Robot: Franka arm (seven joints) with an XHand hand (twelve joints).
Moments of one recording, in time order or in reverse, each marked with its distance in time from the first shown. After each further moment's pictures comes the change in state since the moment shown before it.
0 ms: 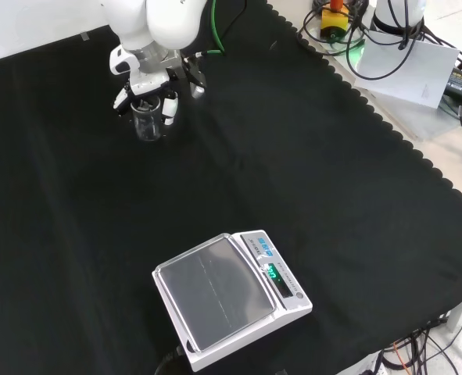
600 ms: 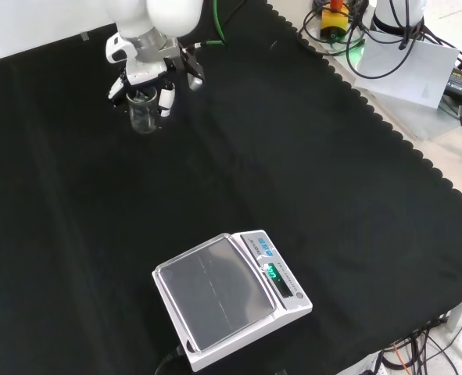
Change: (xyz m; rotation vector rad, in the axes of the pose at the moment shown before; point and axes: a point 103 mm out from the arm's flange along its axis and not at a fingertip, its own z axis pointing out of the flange) arm 0.004 -0.005 -0.032 -0.034 0.002 -0.008
